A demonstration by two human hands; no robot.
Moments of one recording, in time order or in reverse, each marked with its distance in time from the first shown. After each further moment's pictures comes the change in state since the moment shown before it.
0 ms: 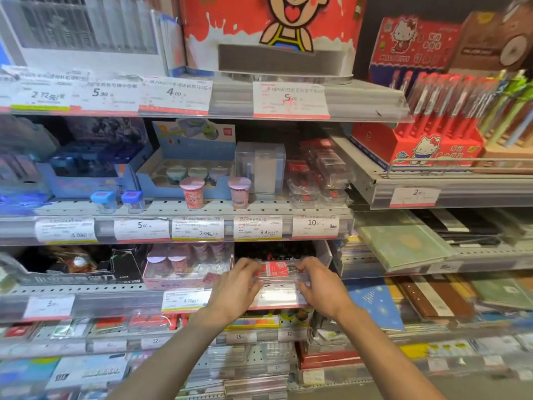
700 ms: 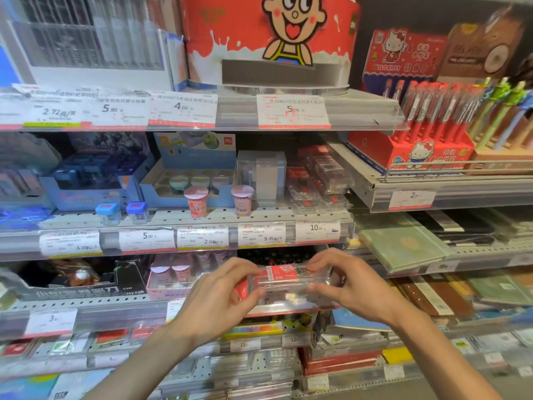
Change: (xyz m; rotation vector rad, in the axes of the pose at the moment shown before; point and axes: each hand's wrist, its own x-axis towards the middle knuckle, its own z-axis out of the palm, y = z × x) left_hand -0.058 0.010 -0.089 -0.195 0.126 0.249; right_hand -0.053 -0.028 -0.092 0.274 0.034 -0.209
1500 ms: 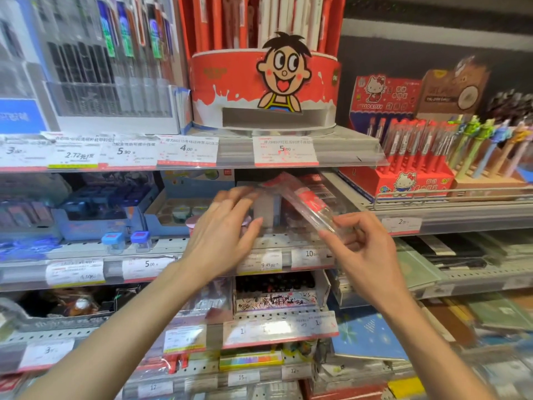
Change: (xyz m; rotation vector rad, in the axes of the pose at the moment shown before) left_hand 0.096 0.041 -0.081 0.326 0.348 0.136; right_hand 0.022 -0.061 -0.046 0.205 0.716 -0.006
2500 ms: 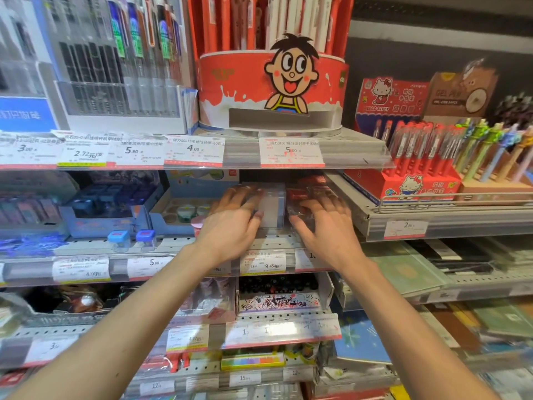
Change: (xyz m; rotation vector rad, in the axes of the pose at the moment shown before) left_hand 0.026 -0.015 0.020 0.092 -0.226 -0.109; right_hand 0.054 0.008 0.059 -0.709 -0.229 -0.145
